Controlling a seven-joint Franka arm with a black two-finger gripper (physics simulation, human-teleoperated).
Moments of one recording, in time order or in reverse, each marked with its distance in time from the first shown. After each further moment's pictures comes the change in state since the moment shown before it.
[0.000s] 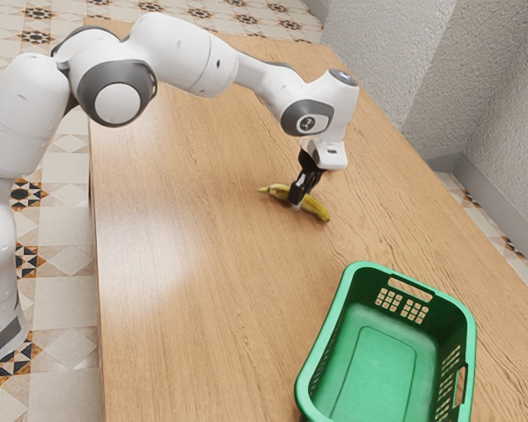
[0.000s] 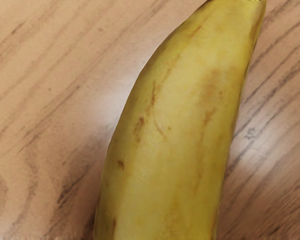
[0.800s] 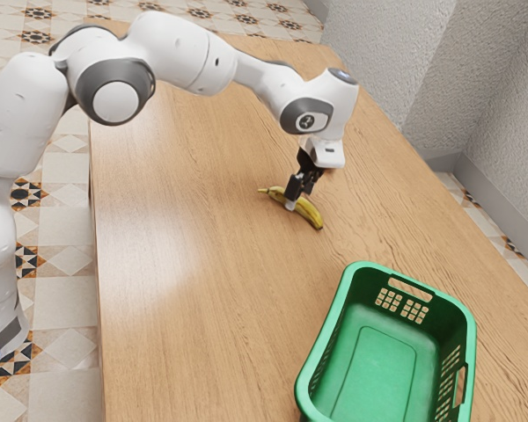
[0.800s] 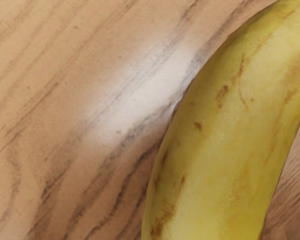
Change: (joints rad) arm 0.002 -0.001 -0.001 -0.007 -0.011 -0.011 0.056
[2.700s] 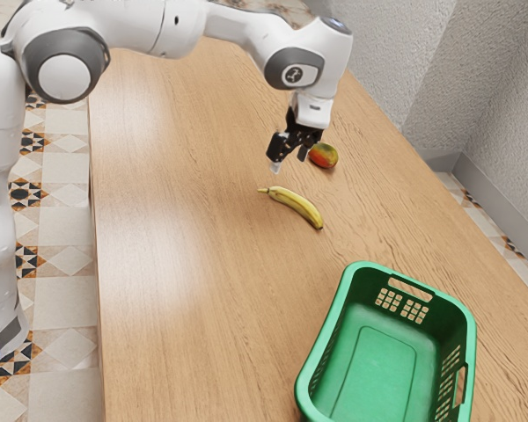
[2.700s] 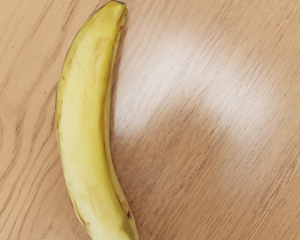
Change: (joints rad) arm -0.009 -0.256 -0.006 -0.096 0.030 -0.147 0.192
